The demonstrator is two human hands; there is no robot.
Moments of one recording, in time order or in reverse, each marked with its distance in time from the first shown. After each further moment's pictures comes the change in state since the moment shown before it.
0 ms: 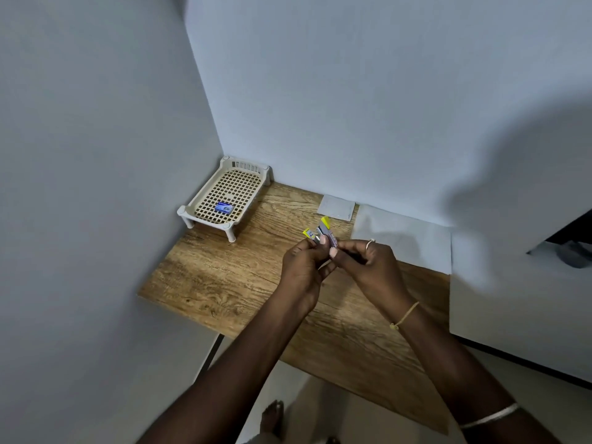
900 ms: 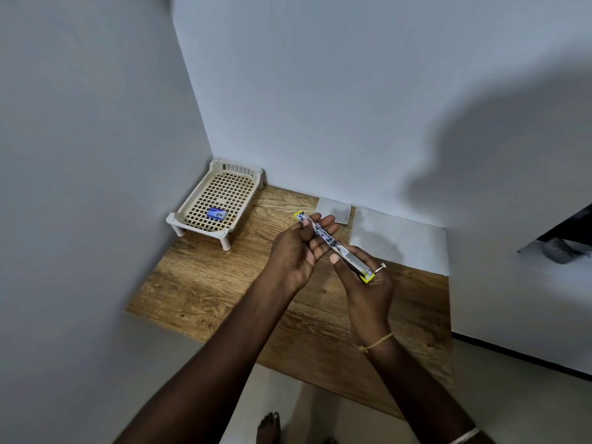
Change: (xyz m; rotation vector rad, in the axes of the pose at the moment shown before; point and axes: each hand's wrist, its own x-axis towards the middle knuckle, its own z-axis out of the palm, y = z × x) left_hand 0.049 0.045 -0.013 -0.180 -0.127 -0.116; right_hand -0.007 0.020 0.060 0.348 0.507 -0.067
